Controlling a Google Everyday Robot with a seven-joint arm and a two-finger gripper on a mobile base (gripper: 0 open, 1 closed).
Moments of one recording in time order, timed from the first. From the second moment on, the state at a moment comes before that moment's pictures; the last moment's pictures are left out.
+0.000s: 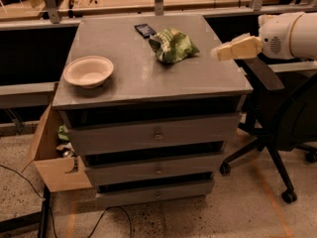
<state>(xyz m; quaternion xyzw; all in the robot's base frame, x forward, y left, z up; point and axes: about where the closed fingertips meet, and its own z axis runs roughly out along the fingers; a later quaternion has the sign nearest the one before) 0.643 -0.197 0.989 -0.32 0.75 0.13 0.56</state>
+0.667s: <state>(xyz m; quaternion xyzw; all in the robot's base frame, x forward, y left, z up) 0.660 -0.192 0.982 -0.29 0.75 0.11 0.58</state>
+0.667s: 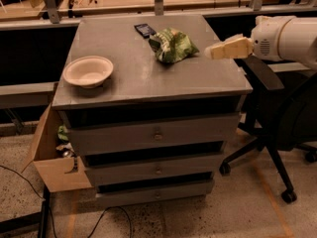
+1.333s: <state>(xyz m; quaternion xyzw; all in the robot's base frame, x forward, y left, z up) 0.726 -0.175 0.944 -0.22 0.75 0.08 0.61</state>
